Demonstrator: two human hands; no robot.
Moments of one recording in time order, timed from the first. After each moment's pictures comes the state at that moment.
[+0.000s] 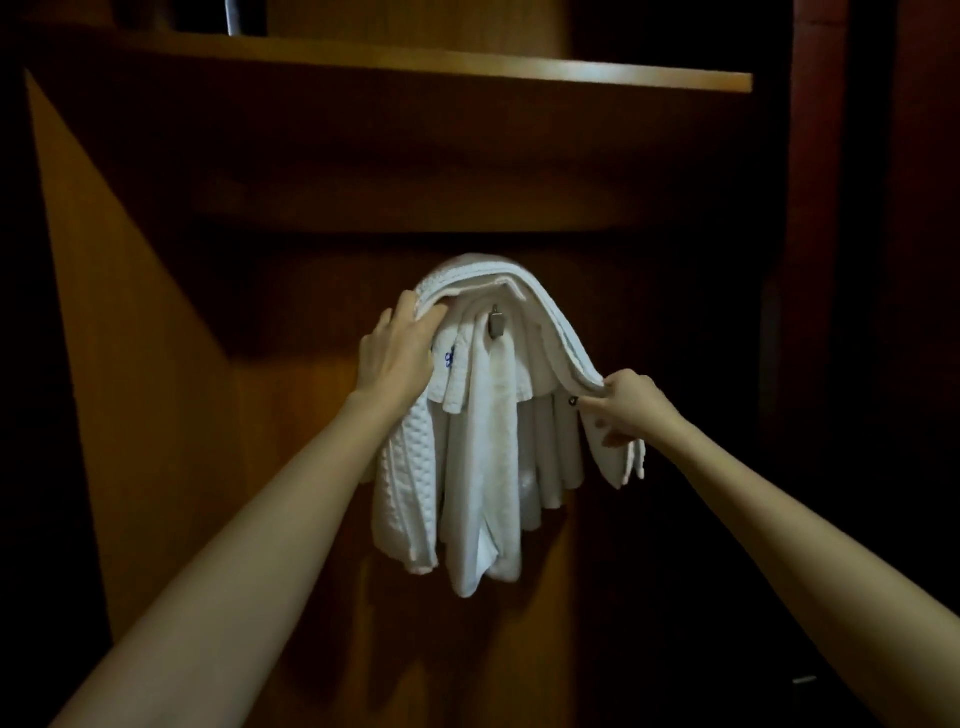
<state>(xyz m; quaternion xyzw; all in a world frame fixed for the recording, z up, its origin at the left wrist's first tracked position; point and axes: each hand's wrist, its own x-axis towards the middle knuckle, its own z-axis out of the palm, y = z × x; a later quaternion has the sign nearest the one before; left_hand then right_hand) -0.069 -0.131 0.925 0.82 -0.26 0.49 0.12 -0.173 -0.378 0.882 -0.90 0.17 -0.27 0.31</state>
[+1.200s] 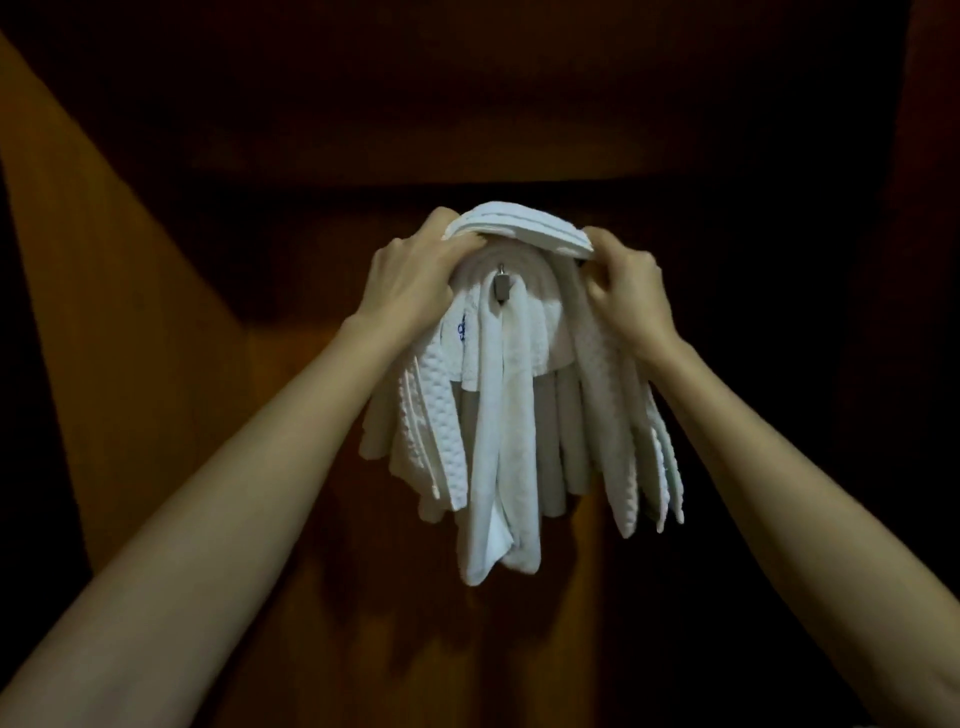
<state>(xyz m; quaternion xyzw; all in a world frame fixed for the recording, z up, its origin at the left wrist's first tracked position) -0.074 -0.156 0.961 0.78 -0.32 0.53 0.05 -0.119 -0.384 0.935 -0.78 -0.13 -0.56 0.23</state>
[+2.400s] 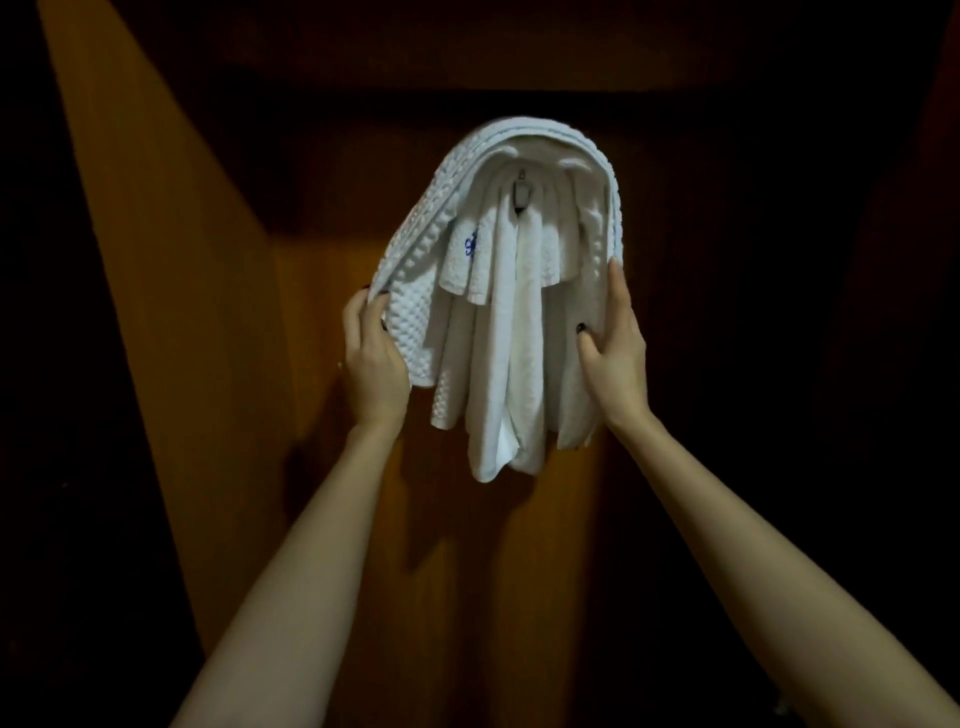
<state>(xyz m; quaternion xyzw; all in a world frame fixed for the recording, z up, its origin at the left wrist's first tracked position) -0.078 -0.124 0.774 0.68 -0.15 0.59 0.41 -0.133 -0.360 0.786 -0.77 -0.11 -0.48 0.41</state>
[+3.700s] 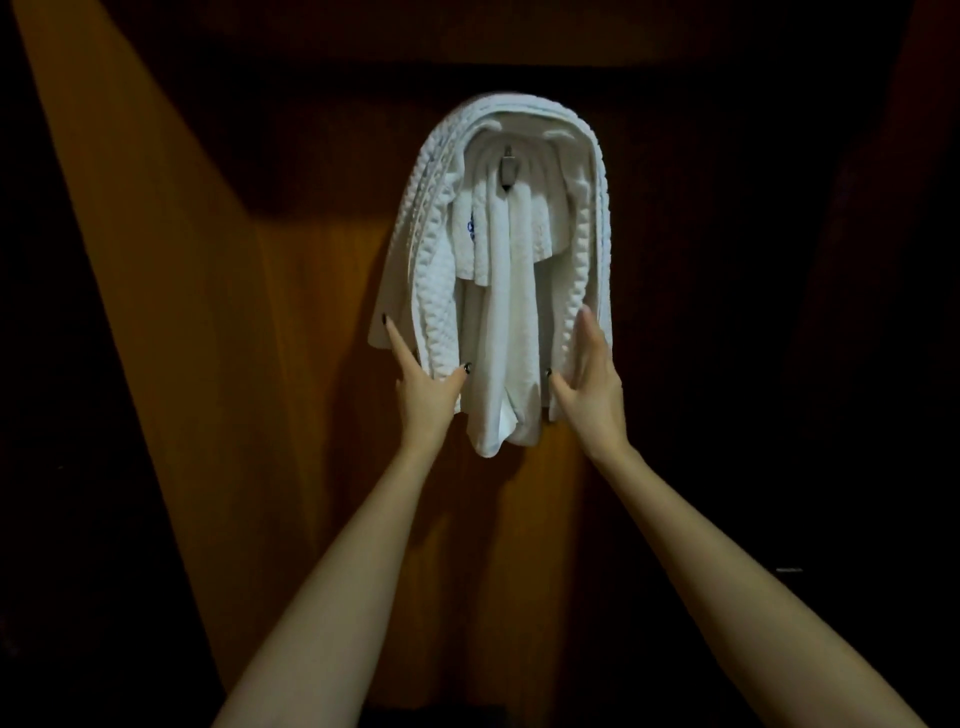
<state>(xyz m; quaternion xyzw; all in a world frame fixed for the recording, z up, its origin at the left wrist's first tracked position) -0.093 -0.170 0.724 0.71 -0.13 0.28 0.63 -0.148 -0.356 0.723 -0.78 -0.07 -0.43 0.44</state>
